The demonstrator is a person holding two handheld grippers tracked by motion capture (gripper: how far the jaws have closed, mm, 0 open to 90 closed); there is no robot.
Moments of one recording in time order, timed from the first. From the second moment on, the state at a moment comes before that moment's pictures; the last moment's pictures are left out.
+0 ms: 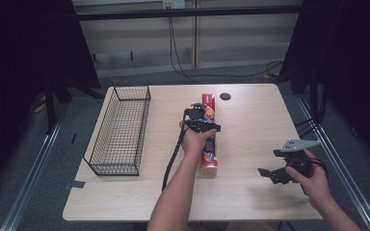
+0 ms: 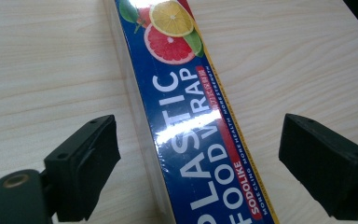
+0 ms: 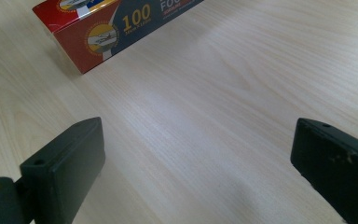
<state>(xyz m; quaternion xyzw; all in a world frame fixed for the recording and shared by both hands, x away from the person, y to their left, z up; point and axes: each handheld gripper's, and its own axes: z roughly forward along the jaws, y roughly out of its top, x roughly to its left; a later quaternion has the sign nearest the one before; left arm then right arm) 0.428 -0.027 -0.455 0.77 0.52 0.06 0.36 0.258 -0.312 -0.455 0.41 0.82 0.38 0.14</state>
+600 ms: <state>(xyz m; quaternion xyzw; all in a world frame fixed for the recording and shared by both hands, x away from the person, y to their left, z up) 0.429 -0.037 -0.470 0.78 0.53 0.06 0.34 0.257 -0.312 -0.453 0.41 0.82 0.38 0.15</state>
